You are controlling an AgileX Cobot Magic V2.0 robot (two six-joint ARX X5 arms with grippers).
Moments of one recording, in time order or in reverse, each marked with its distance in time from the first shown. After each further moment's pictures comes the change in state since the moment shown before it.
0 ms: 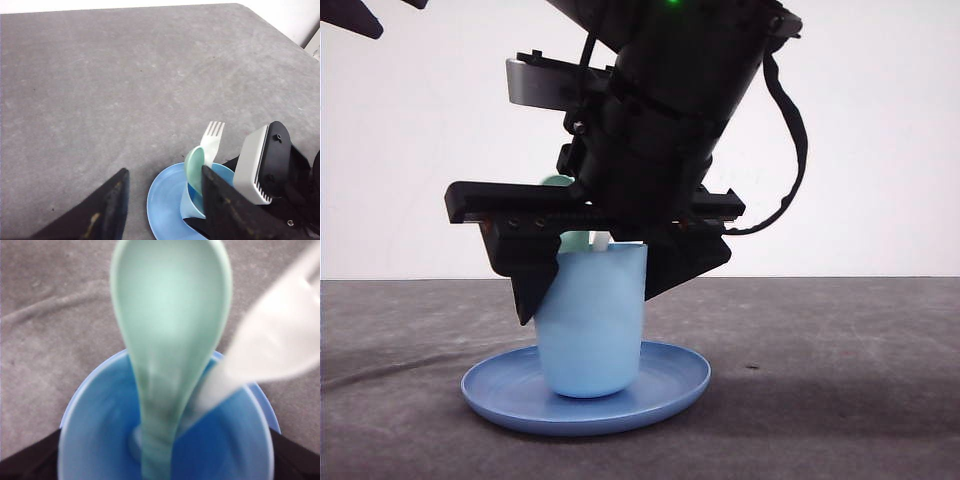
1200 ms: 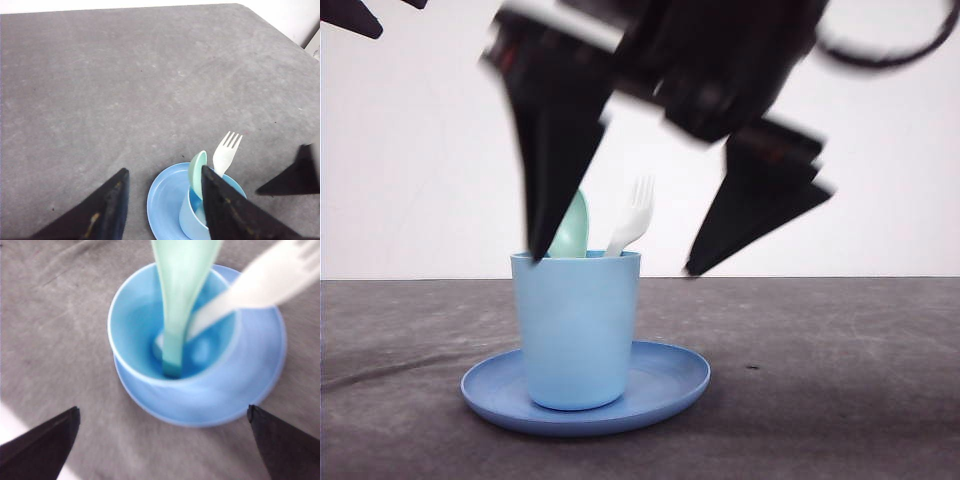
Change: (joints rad) left arm 0.000 0.000 0.000 0.000 0.000 0.000; right arm 0.023 -0.314 0.000 -0.432 -0.206 0.079
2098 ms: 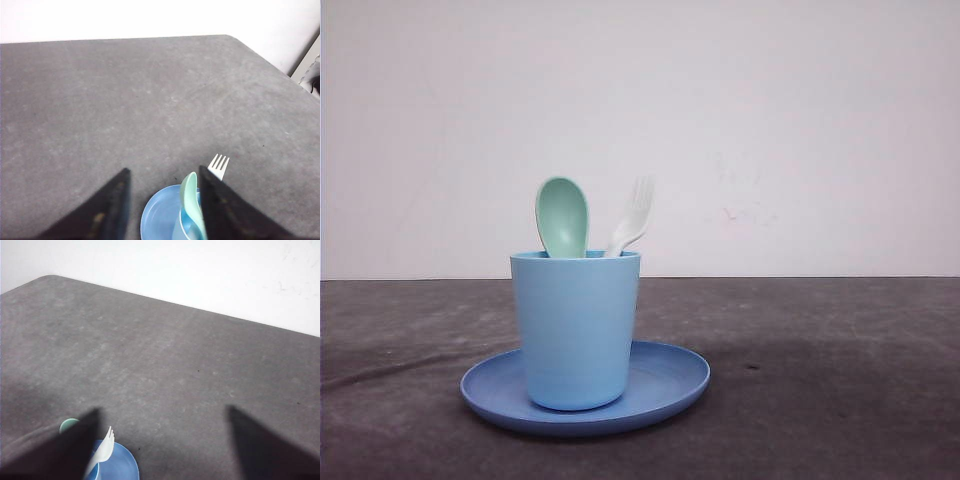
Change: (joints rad) left arm 0.000 -0.074 0.000 0.039 0.000 -0.016; right arm -0.011 -0.488 0.042 0.044 0.472 -0.219
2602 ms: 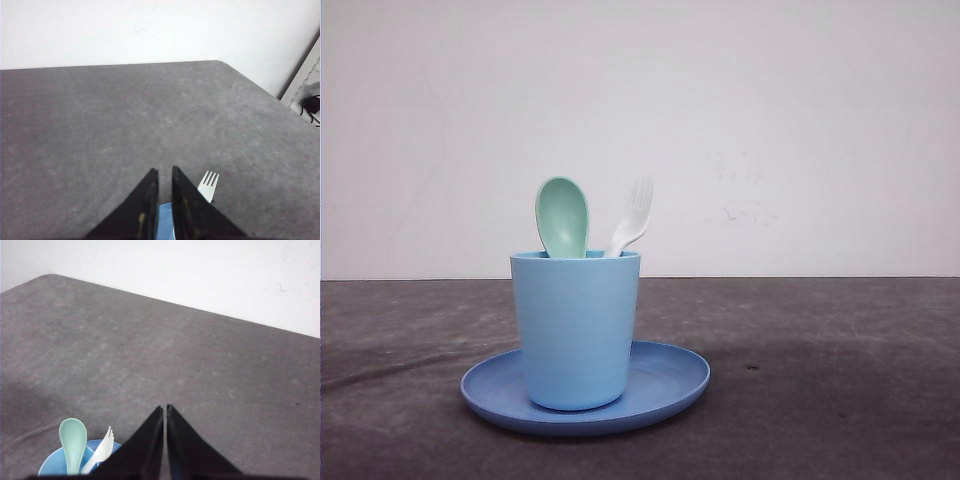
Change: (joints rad) left arm 0.000 -0.066 0.000 0.014 0.000 -0.003; right arm 0.000 0.000 0.000 0.000 0.000 -0.001
